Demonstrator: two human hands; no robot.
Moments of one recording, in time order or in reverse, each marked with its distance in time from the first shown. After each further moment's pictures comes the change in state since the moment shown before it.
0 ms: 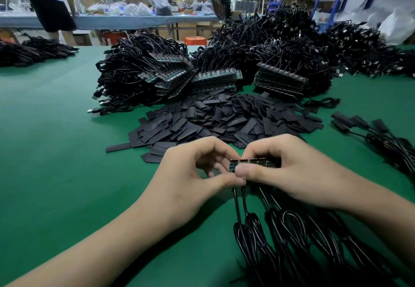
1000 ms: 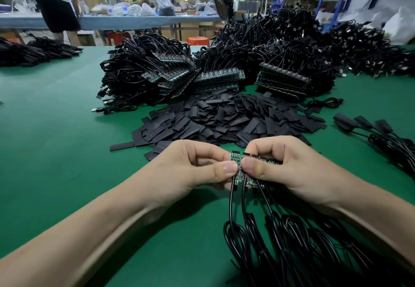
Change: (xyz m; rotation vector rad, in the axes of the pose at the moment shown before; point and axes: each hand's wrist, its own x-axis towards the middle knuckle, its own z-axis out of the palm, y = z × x) left_hand 0.005 0.003 -0.017 -0.494 -0.237 -0.301; right_hand -0.001 -0.005 0.010 0.607 -0.073 0.019
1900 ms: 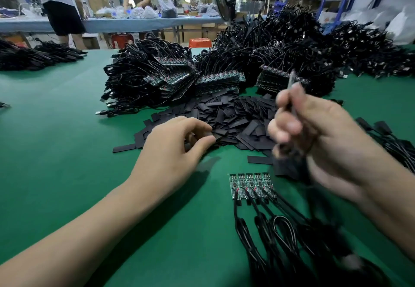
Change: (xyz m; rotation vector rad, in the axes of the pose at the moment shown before) left_hand 0.021 -0.005 -0.018 0.998 0.563 0.389; right_hand -0.001 -0.033 -0.012 0.448 0.278 -0.166
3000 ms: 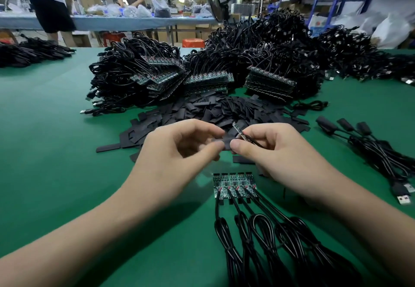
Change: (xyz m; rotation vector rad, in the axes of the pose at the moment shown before) left_hand -0.014 0.034 0.006 -0.527 -0.072 -0.039; right_hand -0.005 0.026 -0.018 -0.747 -0.013 0.020
